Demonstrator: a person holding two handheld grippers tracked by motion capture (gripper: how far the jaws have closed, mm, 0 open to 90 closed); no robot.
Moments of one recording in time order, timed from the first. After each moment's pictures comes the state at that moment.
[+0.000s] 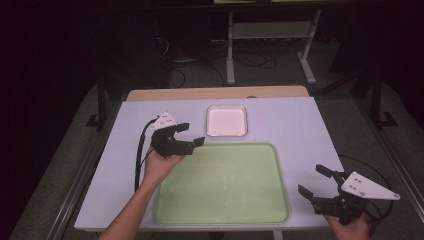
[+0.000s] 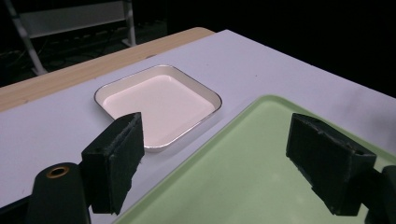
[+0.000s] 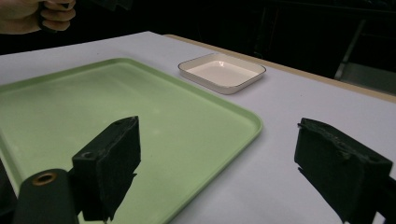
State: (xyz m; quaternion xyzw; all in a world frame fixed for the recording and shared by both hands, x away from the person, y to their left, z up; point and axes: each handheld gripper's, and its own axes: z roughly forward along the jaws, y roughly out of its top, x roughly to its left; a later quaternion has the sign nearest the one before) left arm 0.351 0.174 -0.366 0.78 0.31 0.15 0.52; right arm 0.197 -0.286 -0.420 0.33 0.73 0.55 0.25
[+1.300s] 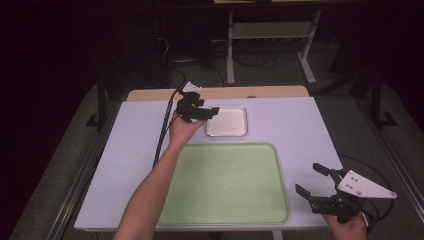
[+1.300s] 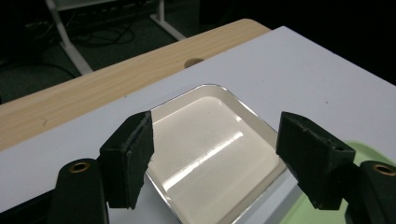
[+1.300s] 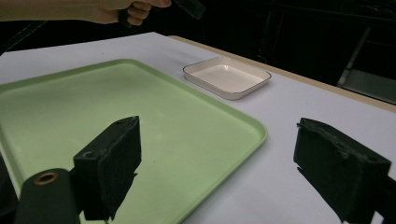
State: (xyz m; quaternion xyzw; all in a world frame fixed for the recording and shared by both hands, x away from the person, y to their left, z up) left arm 0.463 0.121 -0.367 0.79 0.39 0.16 0.45; right arm 0.199 -0.278 -0.415 0.32 0.73 0.54 0.26
